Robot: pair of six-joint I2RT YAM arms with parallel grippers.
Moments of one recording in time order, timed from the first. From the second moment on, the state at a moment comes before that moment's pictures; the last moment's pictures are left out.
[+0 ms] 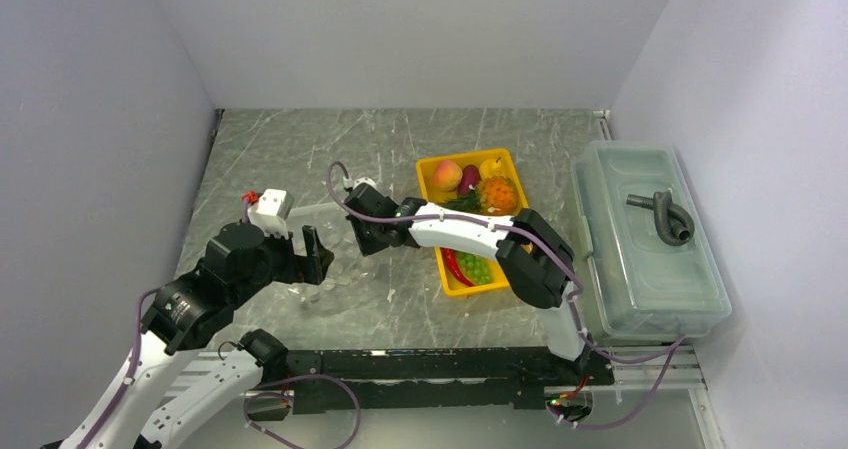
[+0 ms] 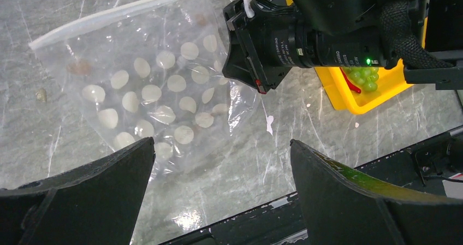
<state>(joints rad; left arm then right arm) -0.60 0.57 0.94 -0.90 -0.14 -0.39 1.02 2.04 1.55 -0.41 0.07 0.51</state>
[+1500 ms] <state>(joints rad) -0.59 0.66 0.94 -0.90 -0.18 -0.39 1.06 1.33 1.07 -0.26 0.13 0.14</state>
